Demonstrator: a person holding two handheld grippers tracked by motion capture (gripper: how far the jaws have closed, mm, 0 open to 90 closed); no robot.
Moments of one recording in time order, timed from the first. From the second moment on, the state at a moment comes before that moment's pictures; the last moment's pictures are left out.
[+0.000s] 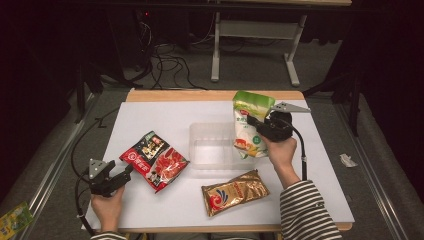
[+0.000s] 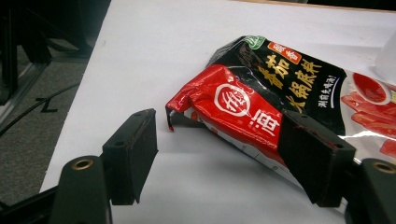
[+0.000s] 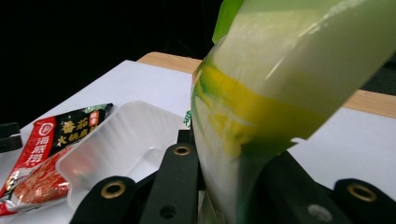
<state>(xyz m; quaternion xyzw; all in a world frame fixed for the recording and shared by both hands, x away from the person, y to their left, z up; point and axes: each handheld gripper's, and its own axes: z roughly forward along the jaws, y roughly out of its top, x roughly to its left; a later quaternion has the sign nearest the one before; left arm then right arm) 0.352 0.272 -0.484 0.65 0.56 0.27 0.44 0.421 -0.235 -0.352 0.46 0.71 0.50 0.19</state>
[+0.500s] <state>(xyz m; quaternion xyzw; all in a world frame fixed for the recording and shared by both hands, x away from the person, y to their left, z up) 0.352 0.273 -0.484 0.65 0.56 0.27 0.44 0.433 -0.223 -0.362 0.47 0.72 0.47 0.22</state>
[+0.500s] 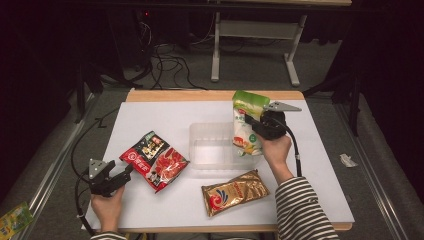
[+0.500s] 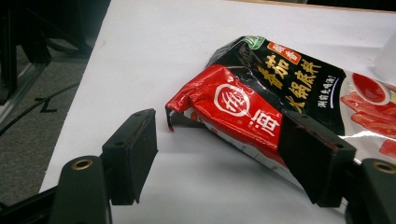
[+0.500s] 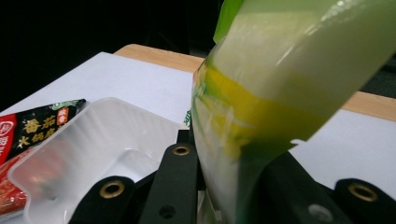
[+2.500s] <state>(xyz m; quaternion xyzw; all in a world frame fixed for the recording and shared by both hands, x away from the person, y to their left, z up) 0.351 0.272 -0.484 0.65 0.56 0.27 0.43 0.379 -0.251 -0.371 0.44 0.76 0.43 0.21</state>
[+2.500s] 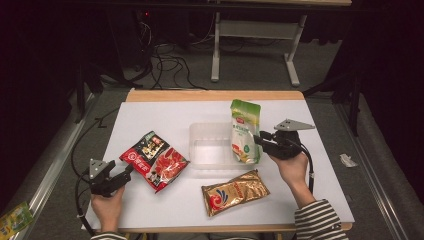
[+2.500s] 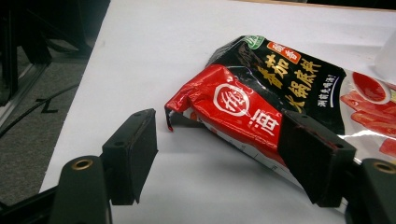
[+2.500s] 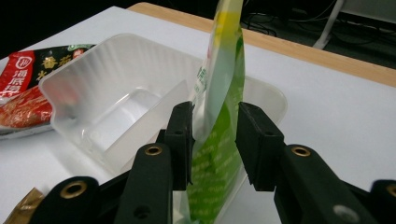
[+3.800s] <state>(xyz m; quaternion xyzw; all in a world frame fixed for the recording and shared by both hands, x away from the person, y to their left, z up) 0.352 0.272 -0.484 0.65 0.56 0.27 0.43 0.380 -0.244 -0.423 0.44 0.81 0.36 0.13</state>
